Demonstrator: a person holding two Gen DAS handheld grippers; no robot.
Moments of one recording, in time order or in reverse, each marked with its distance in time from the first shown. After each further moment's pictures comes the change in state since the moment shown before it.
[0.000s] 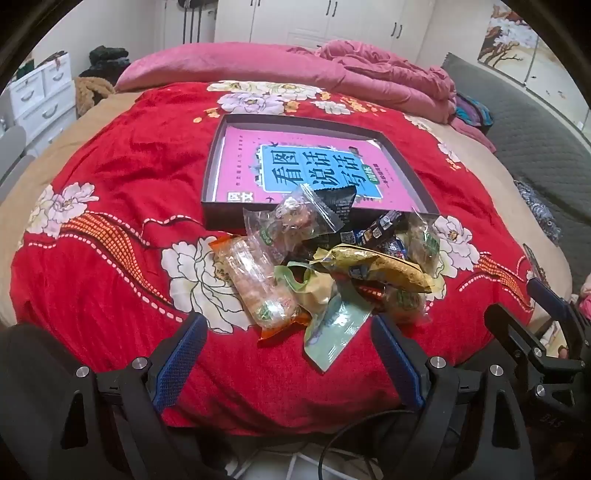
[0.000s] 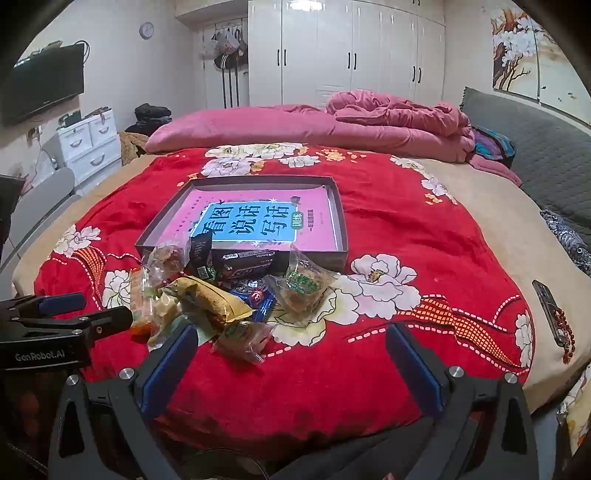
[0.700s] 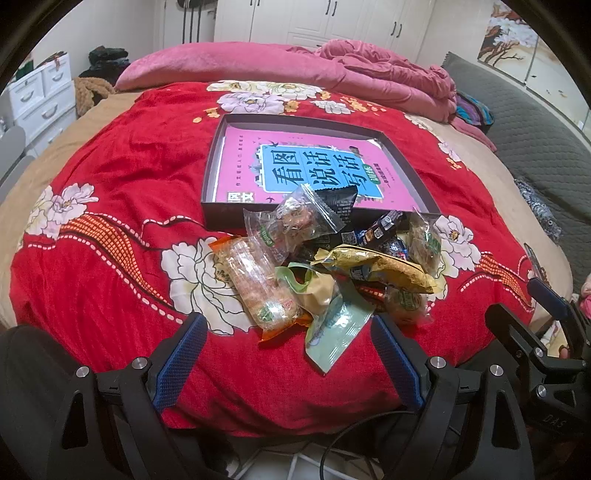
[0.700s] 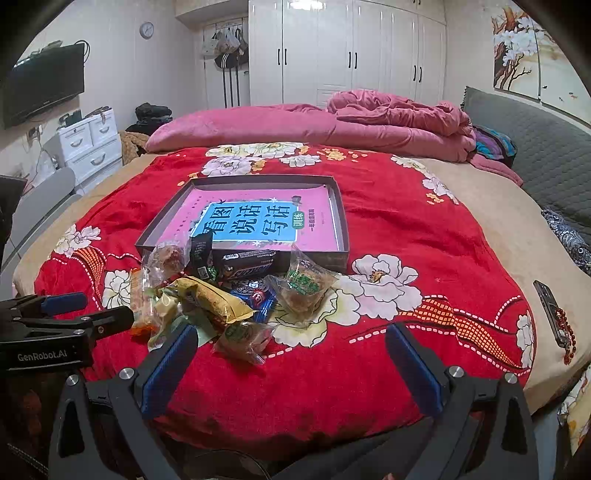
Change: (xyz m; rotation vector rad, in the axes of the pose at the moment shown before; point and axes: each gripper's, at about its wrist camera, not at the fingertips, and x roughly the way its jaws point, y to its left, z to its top) left arm 0.001 0.001 0.000 0.001 0.002 0.001; right arm 0.001 -0.004 0.002 -0.003 -0.028 -0.002
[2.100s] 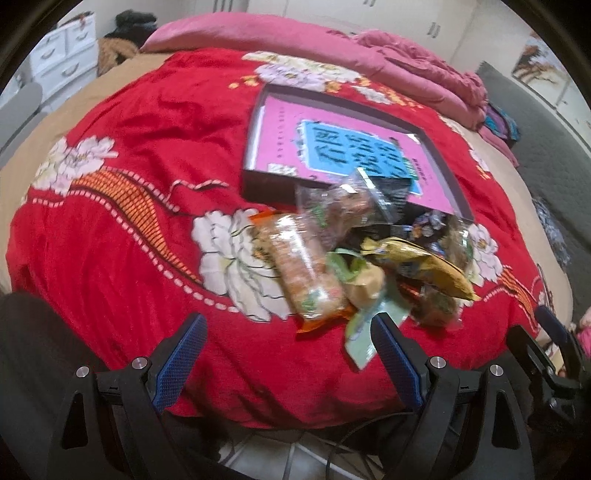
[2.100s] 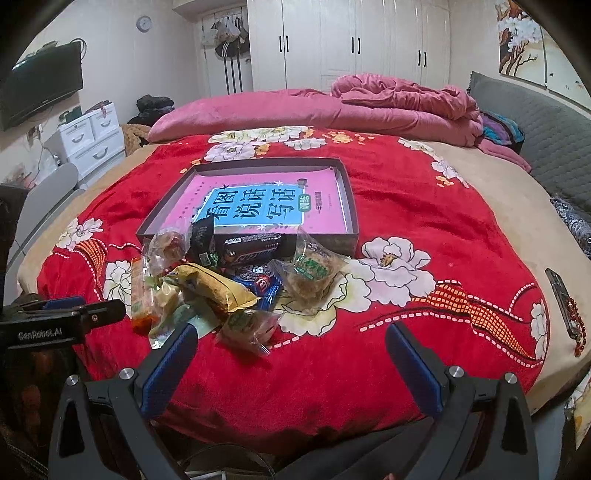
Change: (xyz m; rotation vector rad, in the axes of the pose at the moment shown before) left arm 0.022 0.038 -0.001 -0.143 0.087 0.023; right arm 0.016 0.002 -0.006 0.050 0.022 0.065
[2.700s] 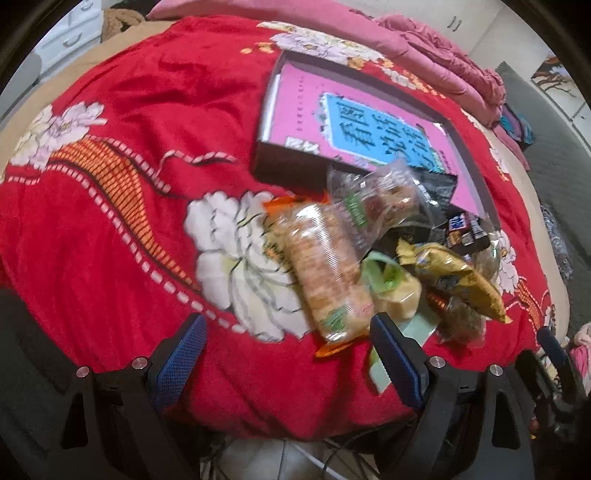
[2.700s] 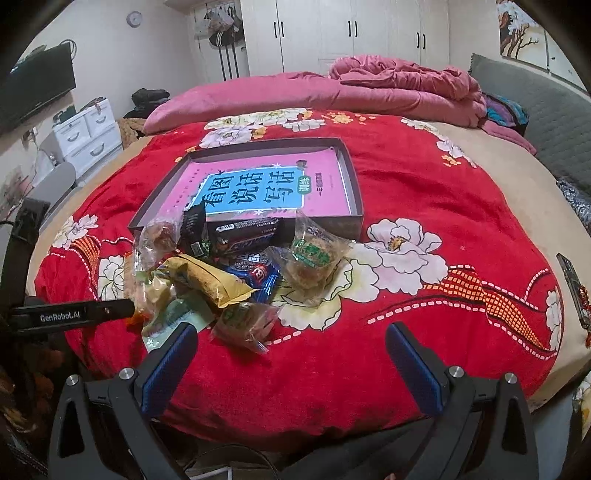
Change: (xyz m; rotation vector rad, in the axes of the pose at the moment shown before) left arm 0.041 0.007 0.016 -0.045 0.085 -0.018; right arm 0.023 -0.004 0.000 0.048 0.093 0.034
